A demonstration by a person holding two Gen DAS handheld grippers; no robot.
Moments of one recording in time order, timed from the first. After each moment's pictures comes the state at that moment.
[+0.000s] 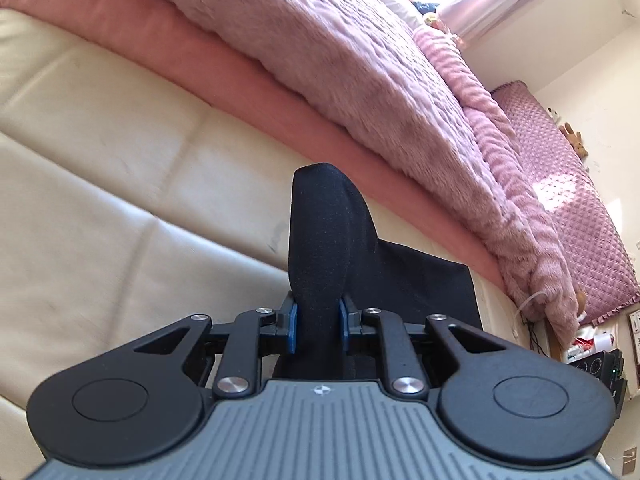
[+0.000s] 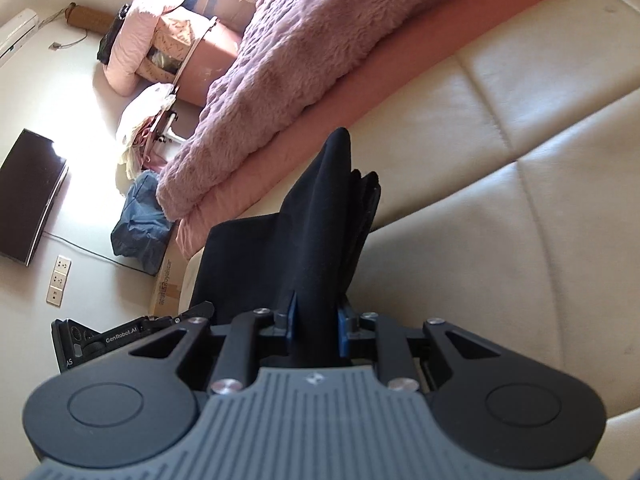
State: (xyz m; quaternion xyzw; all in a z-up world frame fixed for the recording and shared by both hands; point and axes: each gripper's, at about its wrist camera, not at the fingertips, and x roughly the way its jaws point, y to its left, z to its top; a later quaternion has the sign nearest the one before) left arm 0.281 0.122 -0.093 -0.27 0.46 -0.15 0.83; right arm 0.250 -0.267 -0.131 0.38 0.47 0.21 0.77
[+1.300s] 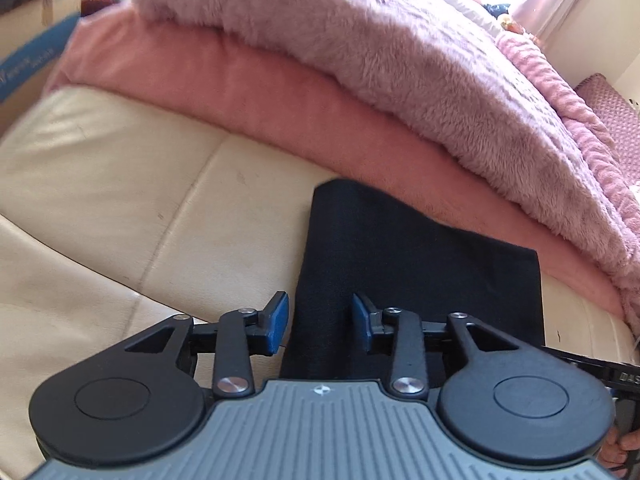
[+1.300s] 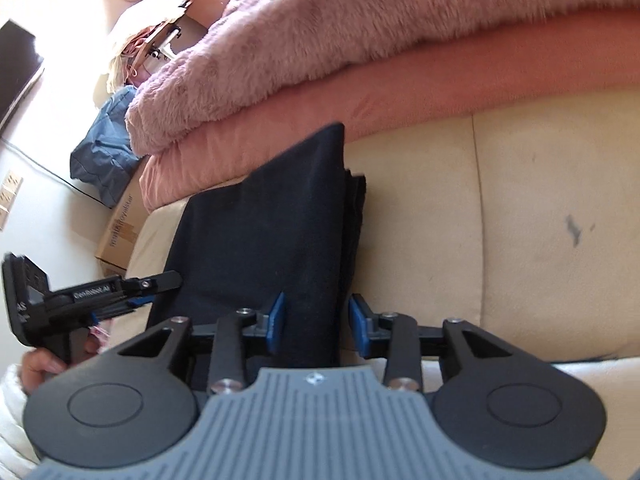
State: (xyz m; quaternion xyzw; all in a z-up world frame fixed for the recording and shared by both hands) left arm 0.352 0.247 -0.113 -0.17 0.47 -0.04 0.87; right arm 0.388 -0.094 -0.159 0.22 0.49 0.24 0.81
